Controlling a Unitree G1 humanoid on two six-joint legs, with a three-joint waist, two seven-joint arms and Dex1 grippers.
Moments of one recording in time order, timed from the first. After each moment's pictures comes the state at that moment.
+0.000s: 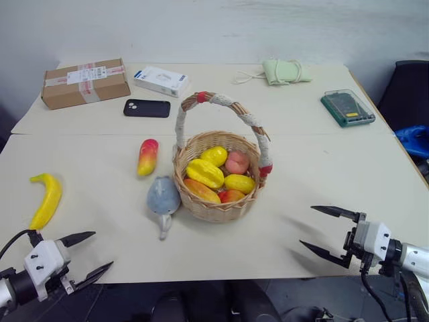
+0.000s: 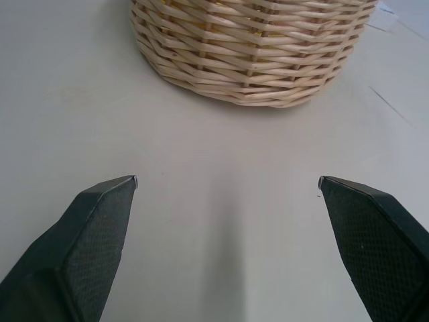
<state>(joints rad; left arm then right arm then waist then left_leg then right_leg) 0.55 0.71 0.55 -0.15 -0.35 -0.14 -1.00 0.22 -0.74 -0.22 -0.03 0.40 -0.41 1.14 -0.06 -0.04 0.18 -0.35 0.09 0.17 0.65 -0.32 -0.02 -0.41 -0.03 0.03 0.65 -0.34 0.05</state>
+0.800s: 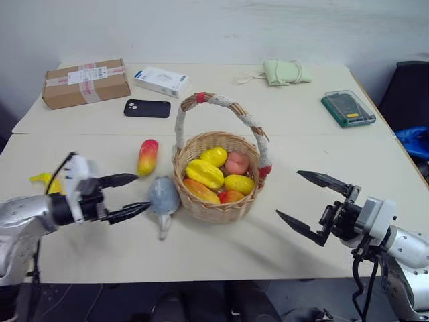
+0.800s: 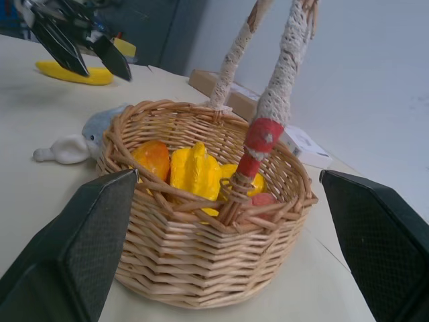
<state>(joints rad) -0.13 0.86 0.22 -0.21 -0.63 0.51 -0.97 0.12 -0.63 -0.17 -0.43 0.53 -0.20 0.92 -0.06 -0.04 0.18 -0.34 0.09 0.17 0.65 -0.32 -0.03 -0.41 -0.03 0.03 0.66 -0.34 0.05</state>
